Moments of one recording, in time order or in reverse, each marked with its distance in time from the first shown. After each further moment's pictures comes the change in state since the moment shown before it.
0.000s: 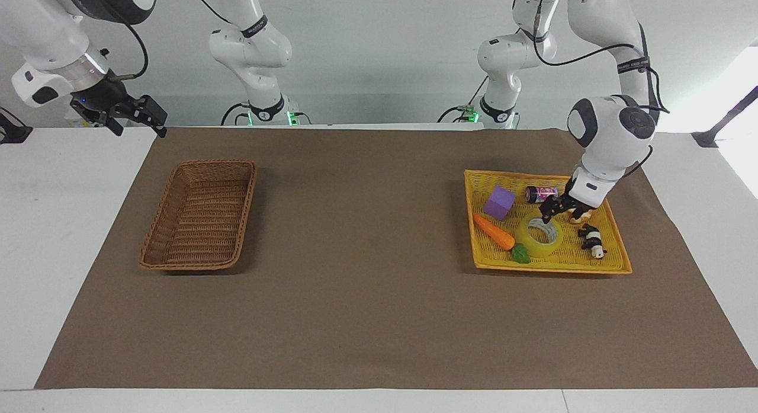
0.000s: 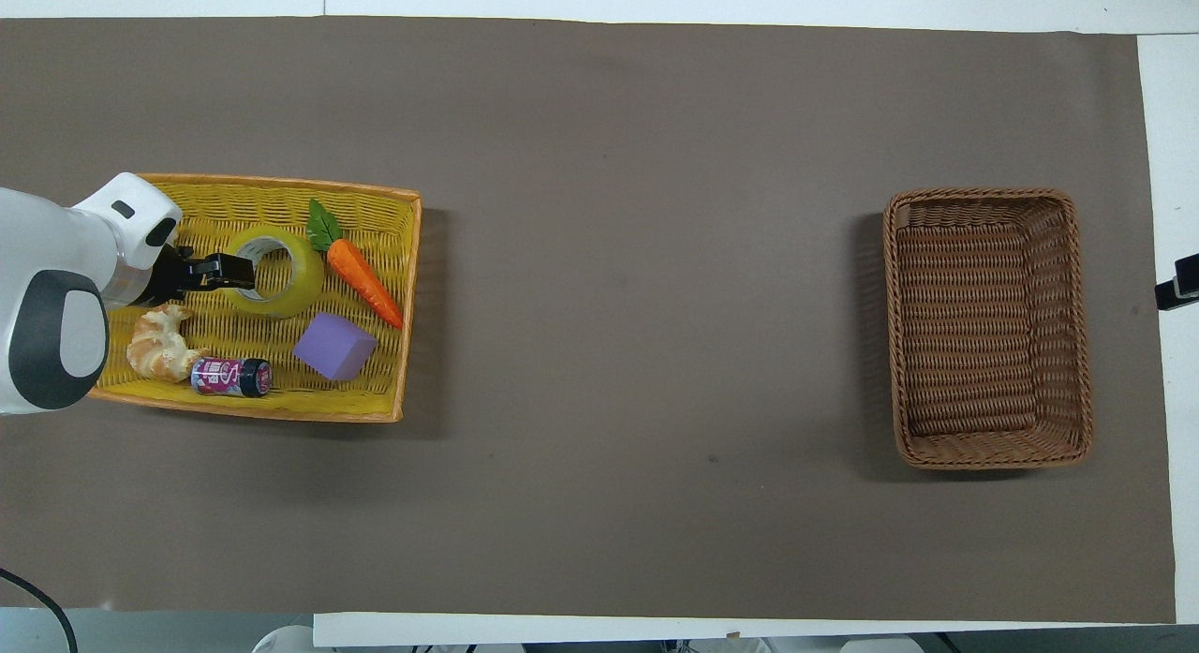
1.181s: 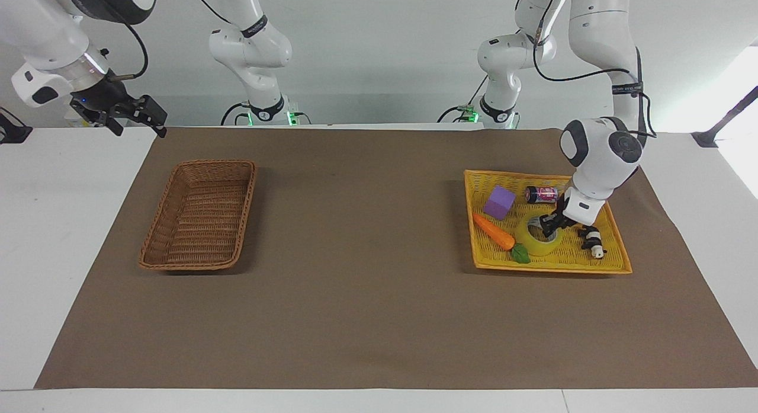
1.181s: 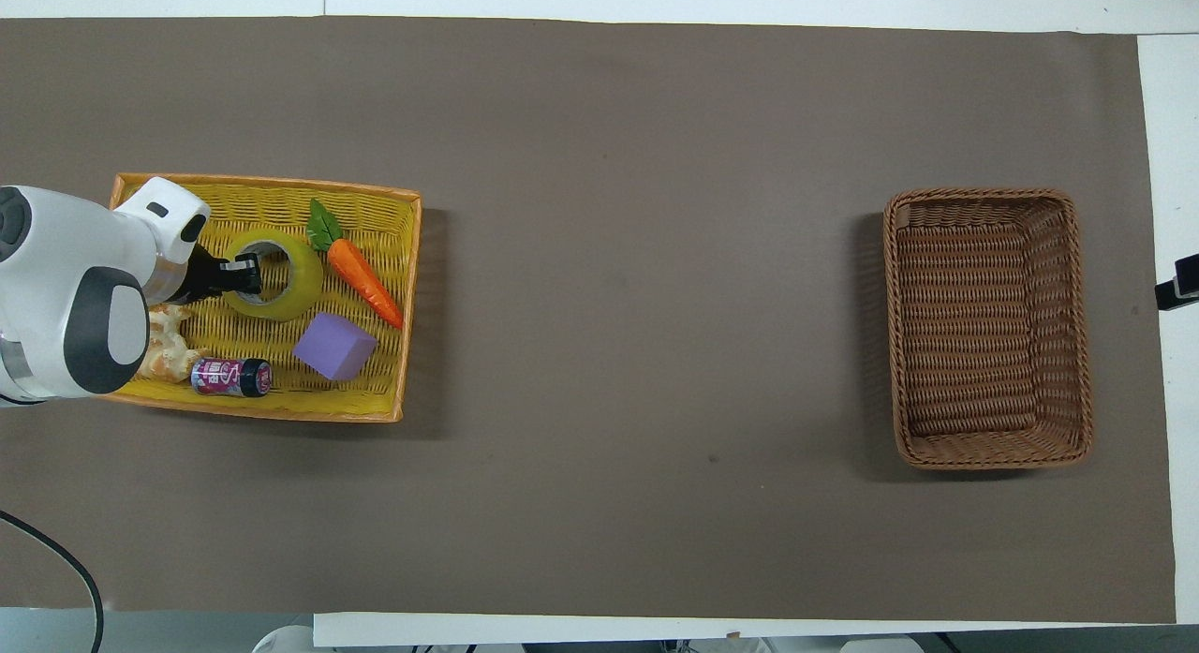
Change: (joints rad) left arm -0.005 0.099 -0.005 0.005 0.000 0.085 -0.091; right arm 0.000 0.000 0.000 0.000 0.000 0.000 0.000
